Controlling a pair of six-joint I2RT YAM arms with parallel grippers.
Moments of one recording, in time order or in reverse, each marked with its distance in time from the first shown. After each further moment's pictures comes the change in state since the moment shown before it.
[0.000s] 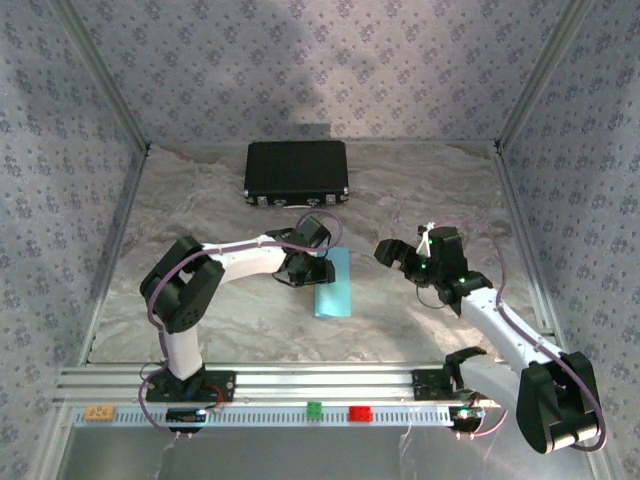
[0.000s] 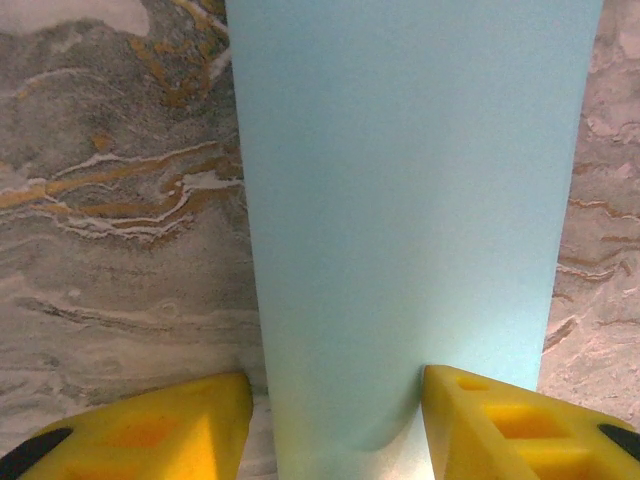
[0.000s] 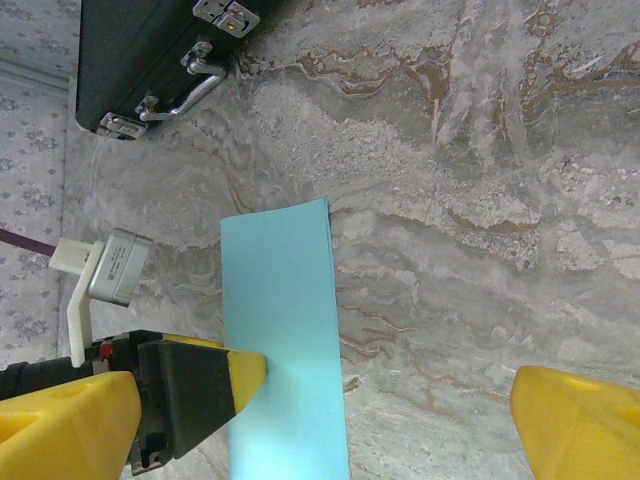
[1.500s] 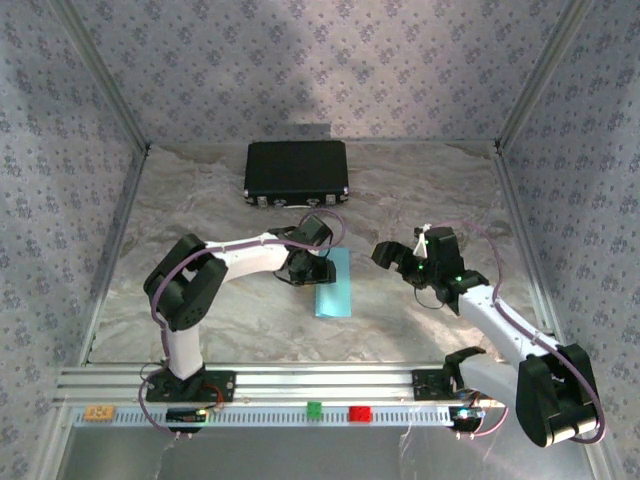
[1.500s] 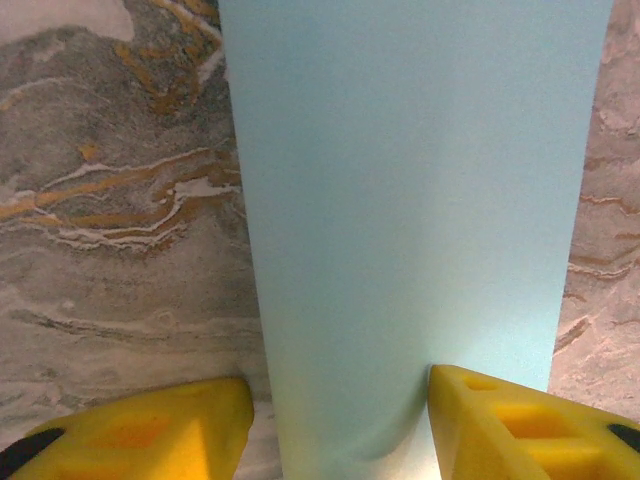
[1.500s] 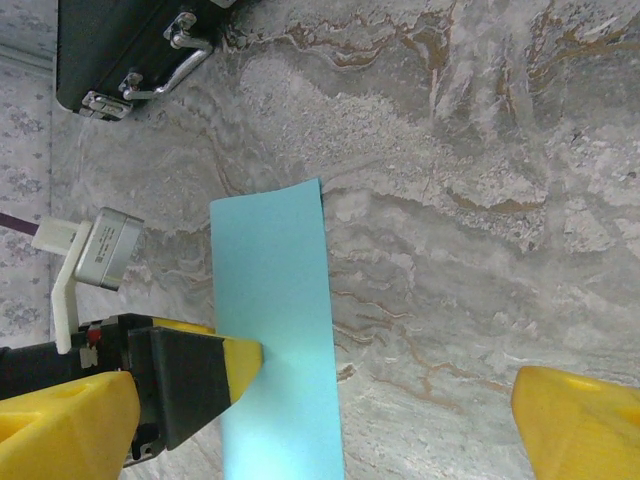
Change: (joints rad) left arm 0.000 0.031 0.037 -0.041 -0.002 0.030; right arm 0.018 0.040 0.000 0.002 -0.011 0.000
